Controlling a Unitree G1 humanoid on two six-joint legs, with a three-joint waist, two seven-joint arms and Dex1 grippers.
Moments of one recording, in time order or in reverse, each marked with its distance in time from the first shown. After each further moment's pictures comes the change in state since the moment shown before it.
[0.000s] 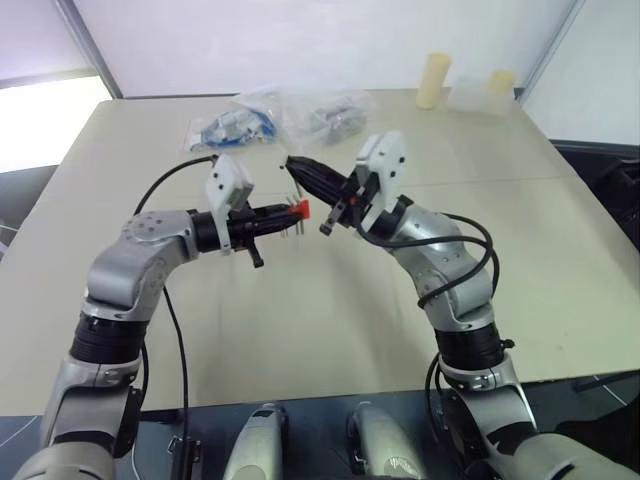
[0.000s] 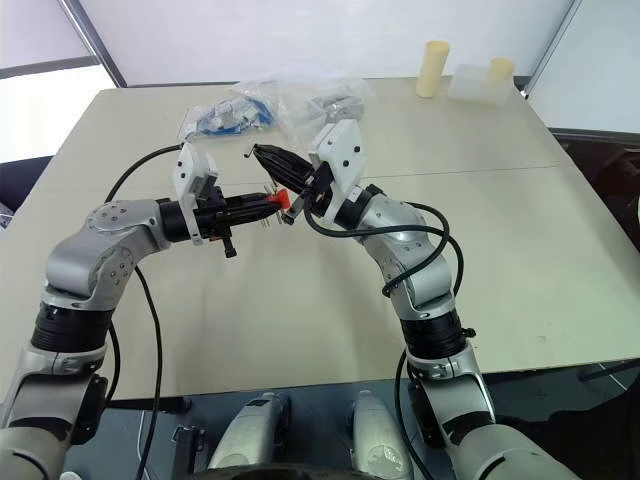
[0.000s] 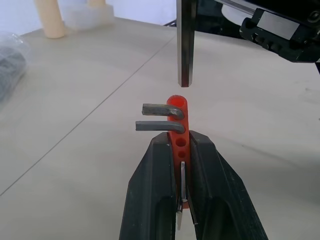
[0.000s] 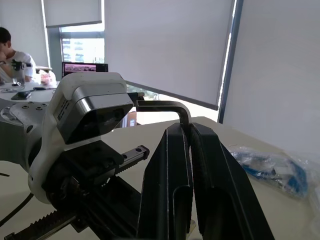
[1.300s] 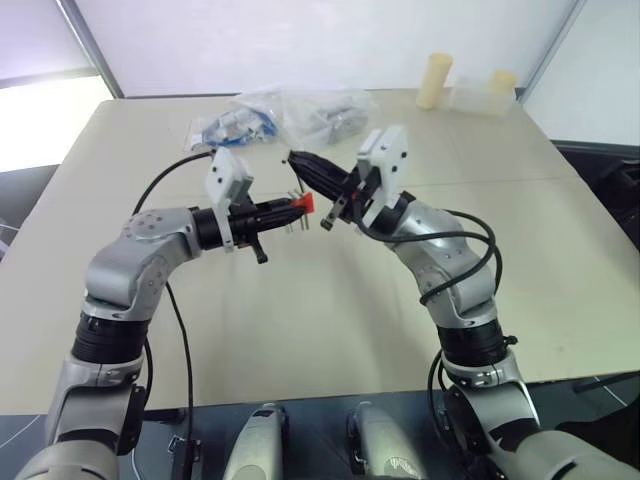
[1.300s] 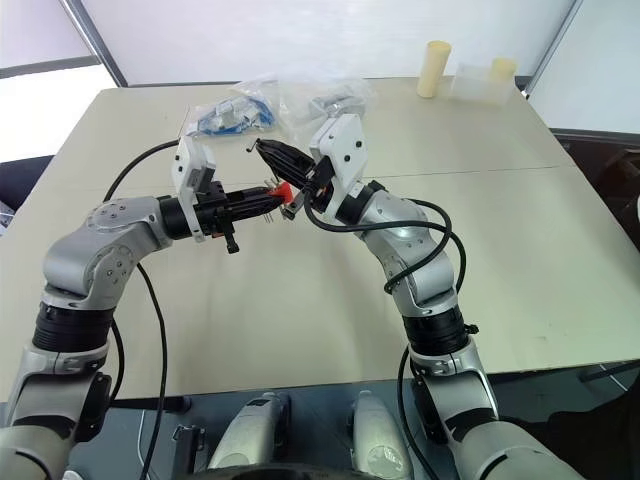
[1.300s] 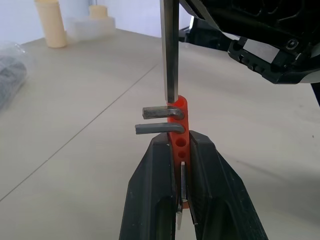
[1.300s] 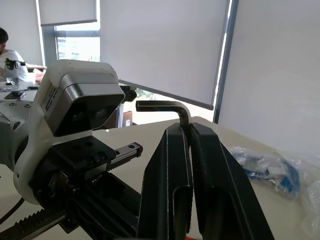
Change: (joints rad) left arm -0.010 -0.017 0.020 -0.031 -0.052 0.045 0.040; right arm -0.017 -0.020 0.005 0.005 0.014 0.002 -0.026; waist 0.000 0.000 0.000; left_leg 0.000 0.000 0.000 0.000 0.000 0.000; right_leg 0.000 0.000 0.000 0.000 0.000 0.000
